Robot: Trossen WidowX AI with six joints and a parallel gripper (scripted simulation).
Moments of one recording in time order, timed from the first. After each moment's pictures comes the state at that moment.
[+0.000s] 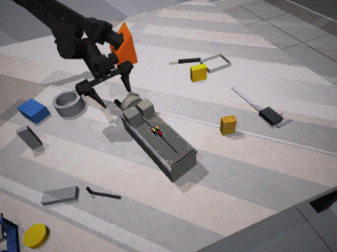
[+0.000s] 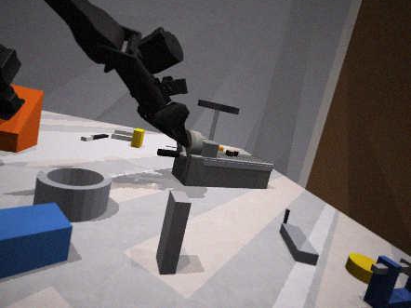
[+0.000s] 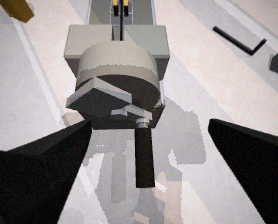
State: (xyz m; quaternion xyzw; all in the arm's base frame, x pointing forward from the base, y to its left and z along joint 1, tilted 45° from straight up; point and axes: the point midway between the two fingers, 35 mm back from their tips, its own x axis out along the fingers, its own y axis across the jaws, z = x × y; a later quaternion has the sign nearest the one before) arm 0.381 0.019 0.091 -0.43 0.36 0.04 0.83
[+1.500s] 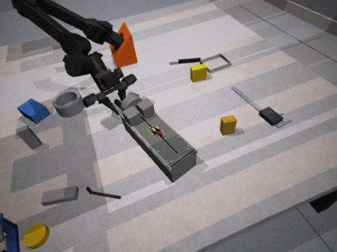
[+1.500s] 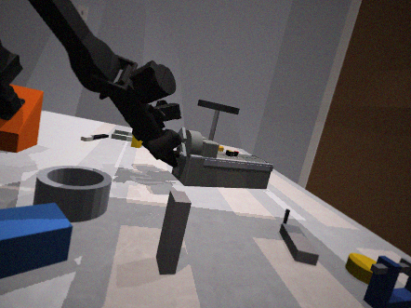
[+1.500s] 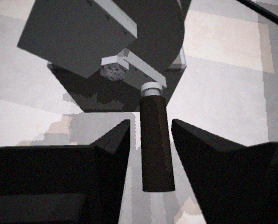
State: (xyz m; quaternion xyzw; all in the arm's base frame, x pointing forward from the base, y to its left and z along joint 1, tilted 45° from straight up) arm 0.384 -0.020 0.050 -0.43 0.37 0.04 0.82
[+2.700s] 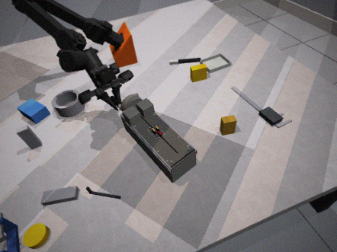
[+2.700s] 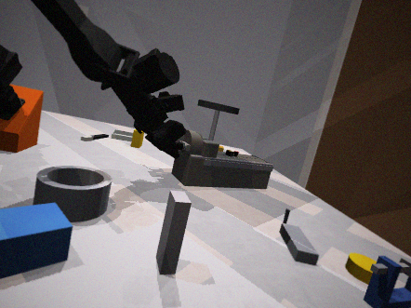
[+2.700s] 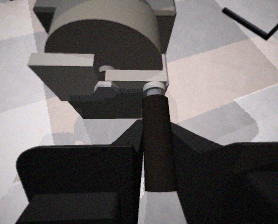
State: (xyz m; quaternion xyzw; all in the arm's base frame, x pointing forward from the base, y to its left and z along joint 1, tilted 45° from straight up) arm 0.384 -0.010 0.070 -0.43 0.37 0.05 0.82
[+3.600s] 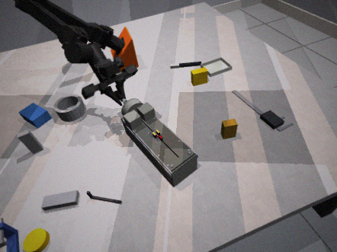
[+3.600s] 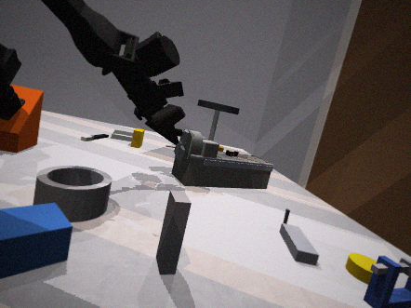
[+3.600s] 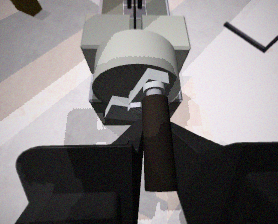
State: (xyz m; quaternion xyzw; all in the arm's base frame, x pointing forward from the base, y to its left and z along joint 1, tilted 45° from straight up) arm 0.374 0.022 0.078 -0.43 0.37 0.05 0.82
